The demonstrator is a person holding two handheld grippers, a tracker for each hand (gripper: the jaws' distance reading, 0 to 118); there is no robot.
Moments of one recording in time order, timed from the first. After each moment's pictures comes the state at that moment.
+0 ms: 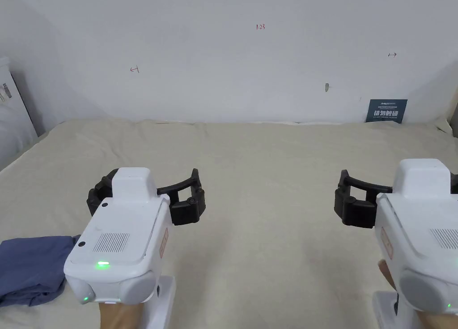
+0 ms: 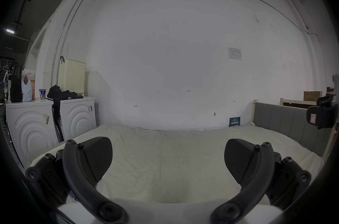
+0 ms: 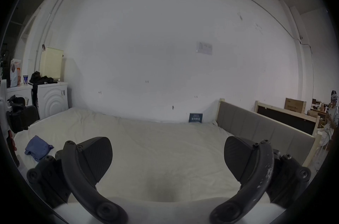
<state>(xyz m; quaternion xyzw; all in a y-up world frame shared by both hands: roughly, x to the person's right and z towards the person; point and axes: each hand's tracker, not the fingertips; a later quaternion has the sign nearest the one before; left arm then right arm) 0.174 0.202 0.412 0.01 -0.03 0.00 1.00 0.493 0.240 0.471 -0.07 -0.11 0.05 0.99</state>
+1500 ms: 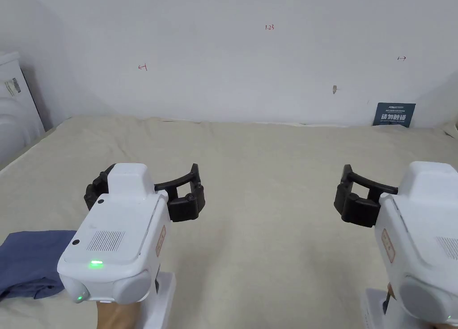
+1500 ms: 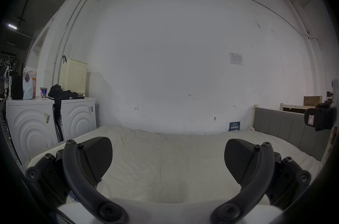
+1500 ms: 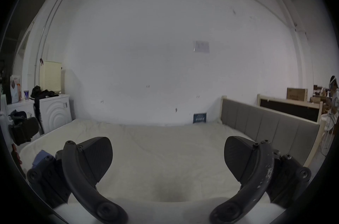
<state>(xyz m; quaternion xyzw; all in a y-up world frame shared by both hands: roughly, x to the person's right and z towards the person) 0.164 0.209 0.424 0.02 -0.03 0.01 1.00 0.481 0.238 0.478 -0.01 -0.11 0.02 0.99</state>
